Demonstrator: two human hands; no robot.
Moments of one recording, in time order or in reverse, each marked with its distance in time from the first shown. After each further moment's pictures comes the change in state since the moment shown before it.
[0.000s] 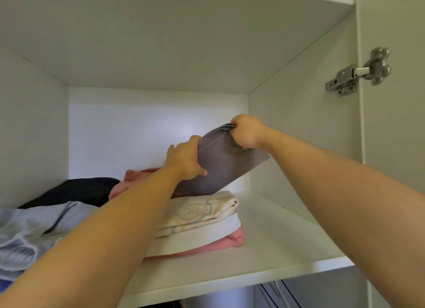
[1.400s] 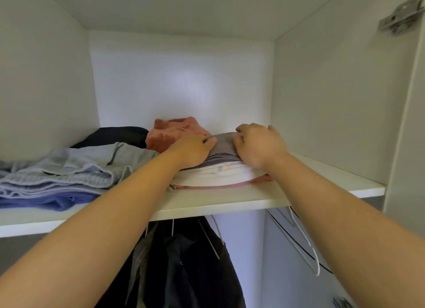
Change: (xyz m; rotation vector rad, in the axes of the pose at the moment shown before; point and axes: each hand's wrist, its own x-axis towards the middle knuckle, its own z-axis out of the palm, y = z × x) left_hand -0.135 -0.052 -0.019 -0.062 -0.309 -0.062; right_hand -0.127 -0.033 0.122 -0.309 0.020 -0.060
